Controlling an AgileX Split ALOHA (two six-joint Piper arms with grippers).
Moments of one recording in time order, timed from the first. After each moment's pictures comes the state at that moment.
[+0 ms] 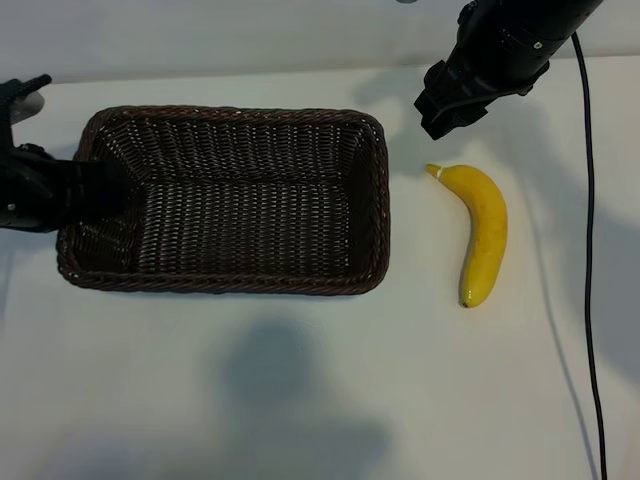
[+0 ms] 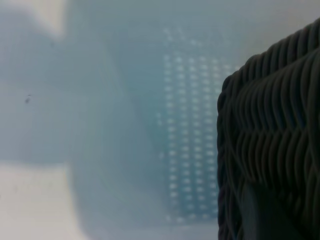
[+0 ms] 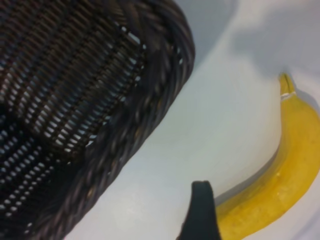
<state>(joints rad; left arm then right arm) 0.10 1.59 -0.82 -0.84 0.46 0.63 0.40 1.83 -1.64 0.22 1.11 -0.34</state>
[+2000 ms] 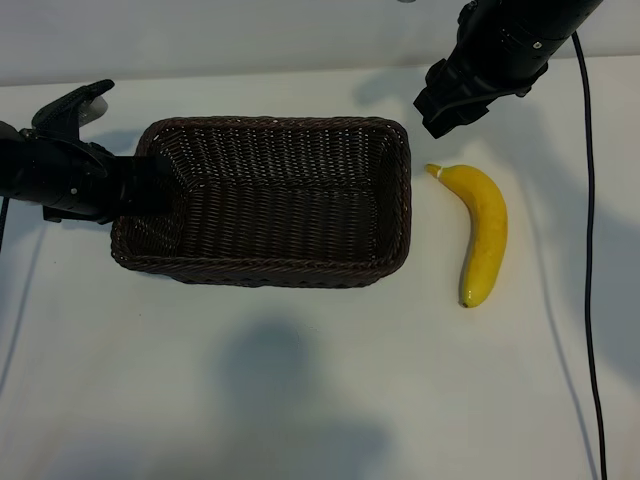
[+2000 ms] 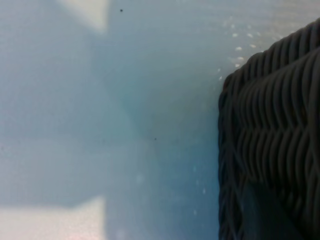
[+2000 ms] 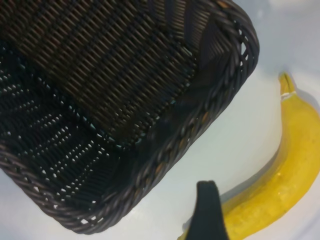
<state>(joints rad) 0.05 1.88 -0.98 -0.92 0.48 0.67 0.40 1.83 -1.64 0.22 1.10 -0.33</state>
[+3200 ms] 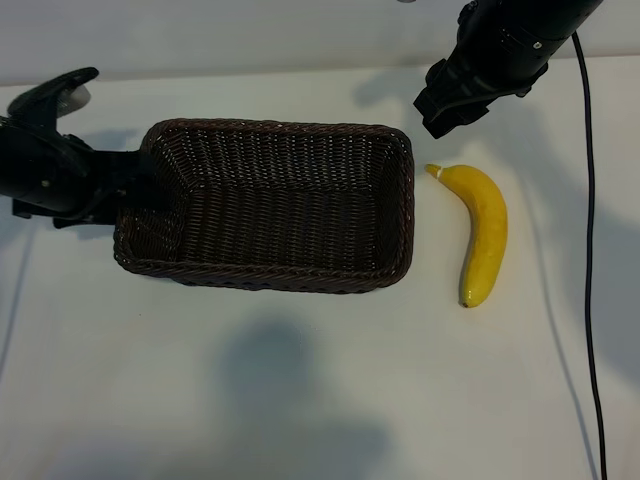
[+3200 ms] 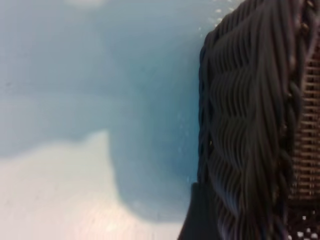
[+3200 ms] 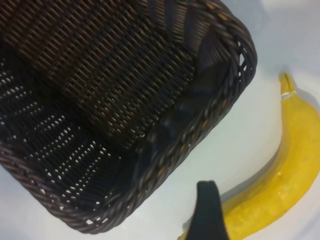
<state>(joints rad) 0.05 1.73 -0.98 -0.67 0.60 0.45 0.40 1.83 -1.64 0.22 1.11 -0.33</state>
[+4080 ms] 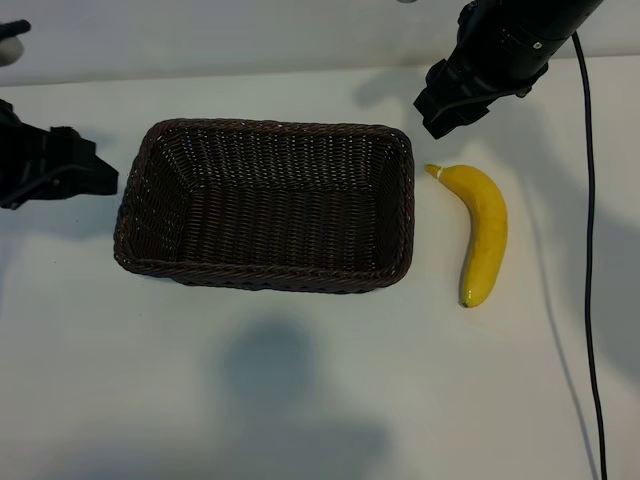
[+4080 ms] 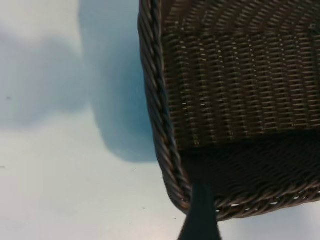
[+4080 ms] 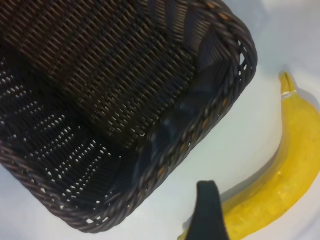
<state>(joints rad) 0.05 1.37 -0.98 -0.50 0.80 0.38 0.40 1.83 -1.64 0.22 1.11 -0.33</state>
